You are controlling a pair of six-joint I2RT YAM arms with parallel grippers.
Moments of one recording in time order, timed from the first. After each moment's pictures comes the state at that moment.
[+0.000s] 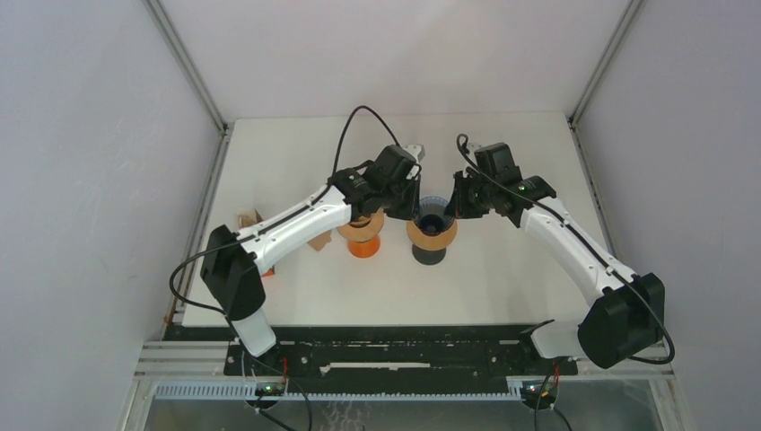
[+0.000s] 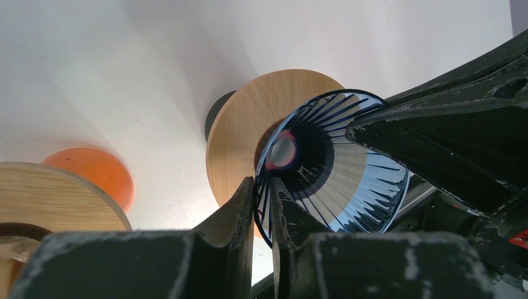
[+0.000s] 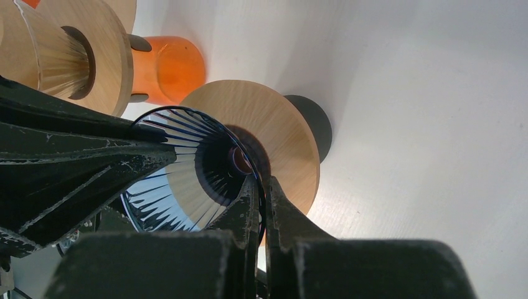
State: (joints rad) left arm -0.84 1.73 1.55 -0.64 0.00 -0.52; right arm 0.41 1.35 1.17 -0.69 -0.23 0.31
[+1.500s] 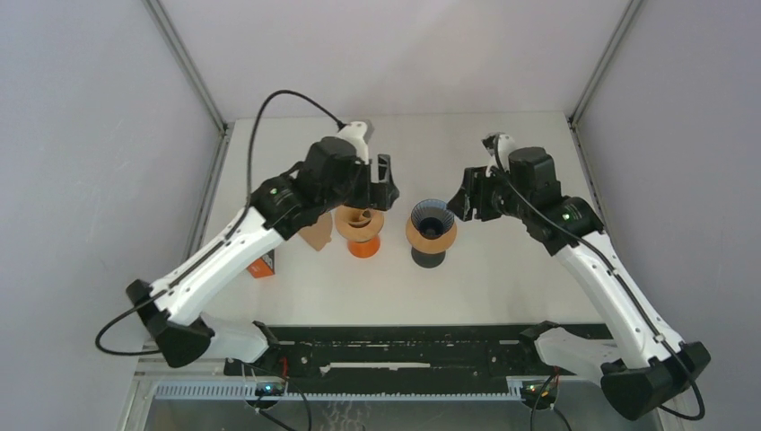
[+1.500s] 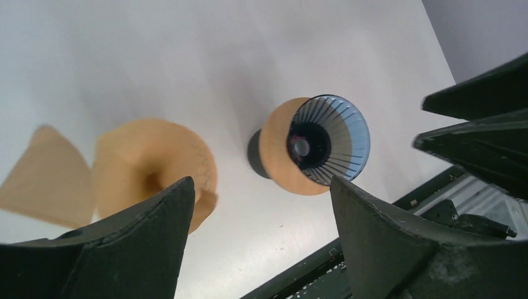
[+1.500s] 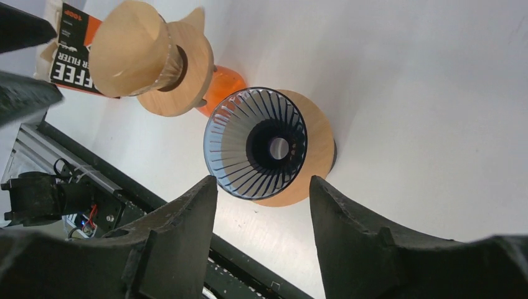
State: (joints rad) left arm -0.82 1.39 1.53 -0.72 -0.14 -0.46; right arm 0.42 1.09 1.21 -0.74 -0.23 0.29
